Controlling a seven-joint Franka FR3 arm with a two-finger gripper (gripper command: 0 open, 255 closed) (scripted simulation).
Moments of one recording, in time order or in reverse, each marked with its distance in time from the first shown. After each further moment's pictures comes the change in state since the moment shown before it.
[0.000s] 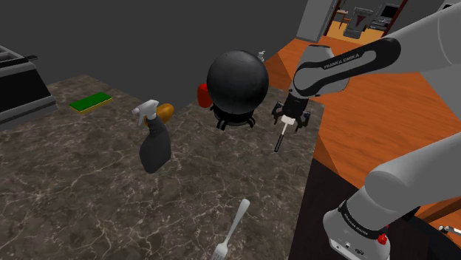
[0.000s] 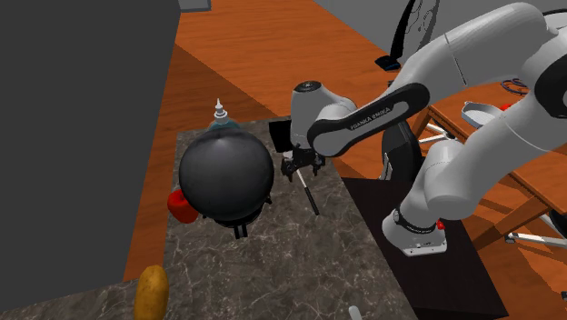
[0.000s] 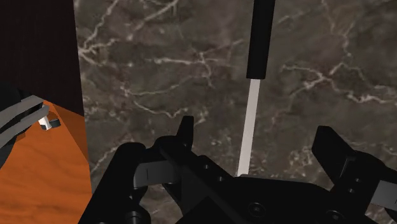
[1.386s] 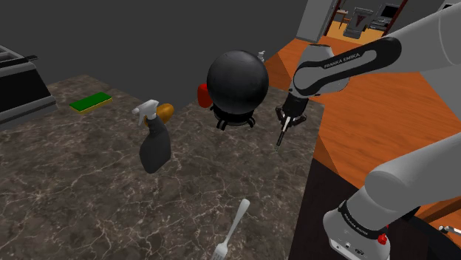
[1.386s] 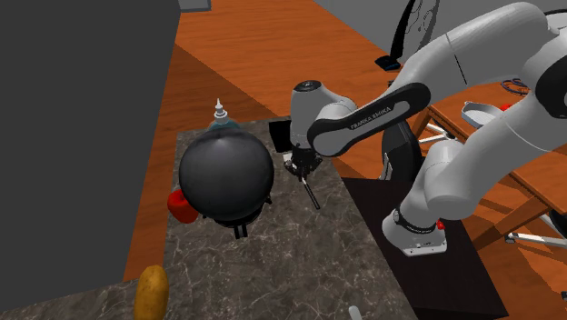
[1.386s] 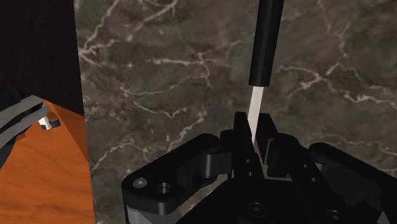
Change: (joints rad) arm 0.001 -0.003 0.002 0.004 0.001 -0.006 0.003
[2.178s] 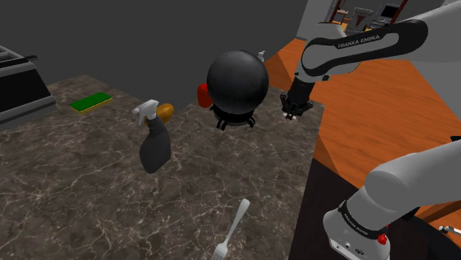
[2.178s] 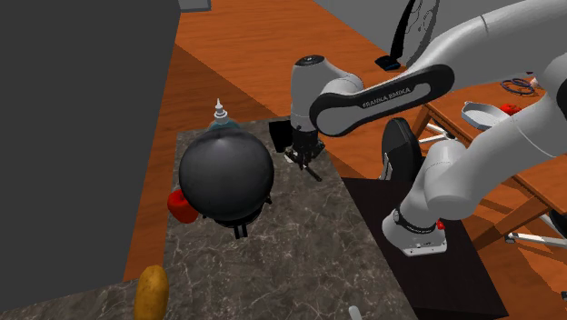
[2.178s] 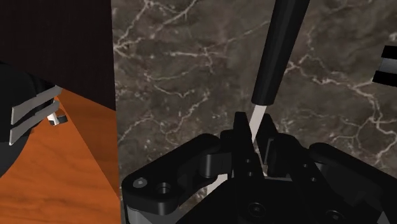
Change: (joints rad) arm -0.003 -0.095 -0.009 0.091 -0.007 -0.186 0.006
